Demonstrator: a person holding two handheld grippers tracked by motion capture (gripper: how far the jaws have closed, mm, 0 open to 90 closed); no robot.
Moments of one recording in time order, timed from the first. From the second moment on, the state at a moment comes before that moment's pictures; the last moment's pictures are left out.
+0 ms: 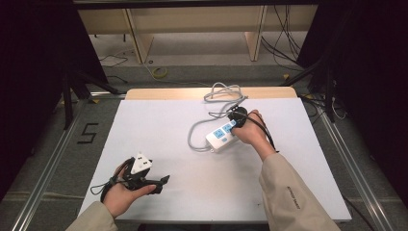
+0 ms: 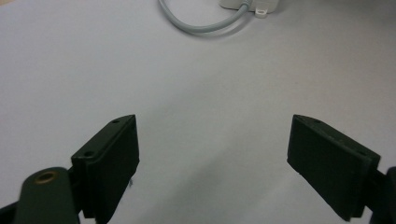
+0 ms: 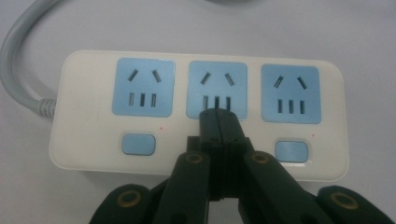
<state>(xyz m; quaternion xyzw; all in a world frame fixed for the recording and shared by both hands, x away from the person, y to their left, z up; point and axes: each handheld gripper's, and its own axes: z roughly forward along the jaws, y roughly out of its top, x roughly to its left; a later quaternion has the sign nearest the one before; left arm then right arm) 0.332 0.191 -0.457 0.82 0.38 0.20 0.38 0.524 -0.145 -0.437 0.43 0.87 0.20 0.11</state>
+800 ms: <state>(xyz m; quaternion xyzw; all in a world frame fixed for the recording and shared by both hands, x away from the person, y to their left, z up) 0.332 0.191 -0.458 0.82 0.38 0.20 0.38 0.524 -0.144 -0.438 0.43 0.87 0.20 0.11</state>
